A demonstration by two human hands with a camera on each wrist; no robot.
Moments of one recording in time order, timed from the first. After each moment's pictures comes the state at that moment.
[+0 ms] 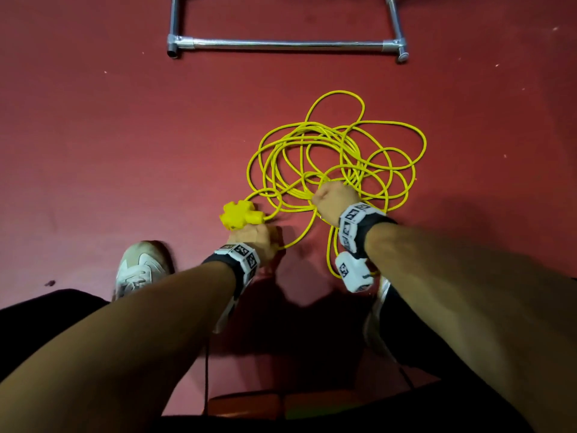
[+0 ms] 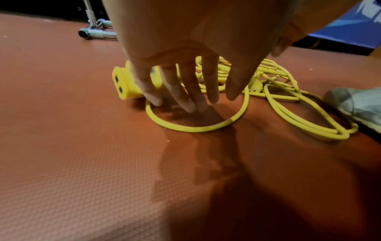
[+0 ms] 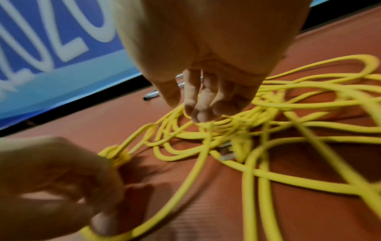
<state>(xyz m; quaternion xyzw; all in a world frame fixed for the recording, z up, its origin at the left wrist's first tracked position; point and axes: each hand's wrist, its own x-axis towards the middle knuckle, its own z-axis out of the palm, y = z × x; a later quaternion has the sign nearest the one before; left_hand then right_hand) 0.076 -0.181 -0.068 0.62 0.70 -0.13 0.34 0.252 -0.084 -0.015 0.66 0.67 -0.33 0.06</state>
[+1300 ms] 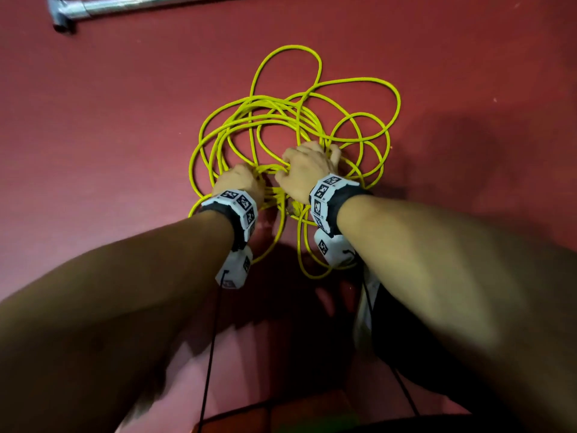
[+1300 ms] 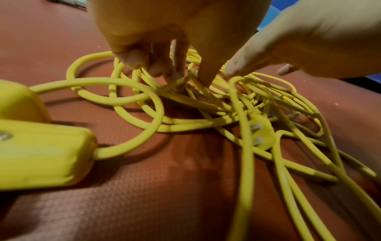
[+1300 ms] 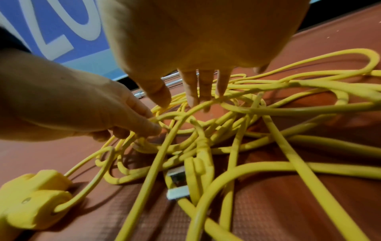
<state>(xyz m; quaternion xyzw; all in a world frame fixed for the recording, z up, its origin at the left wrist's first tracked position) 0.134 -0.048 -0.087 0.52 0.79 -0.03 0.32 0.282 -0.028 -0.060 0.63 0.73 -0.24 0.05</state>
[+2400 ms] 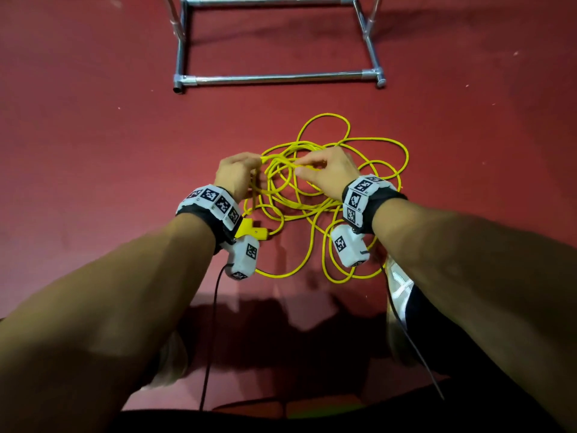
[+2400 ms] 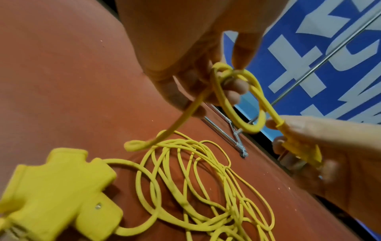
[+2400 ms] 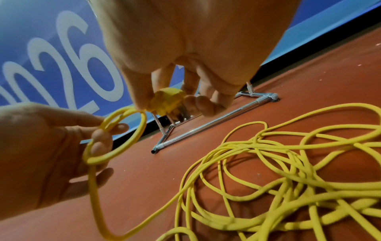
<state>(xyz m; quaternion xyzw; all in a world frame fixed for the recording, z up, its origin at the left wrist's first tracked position) 0.059 -0.105 0.044 0.27 0.68 0.44 0.51 0.256 -0.063 0.048 0.56 0.72 -0.36 -0.19</state>
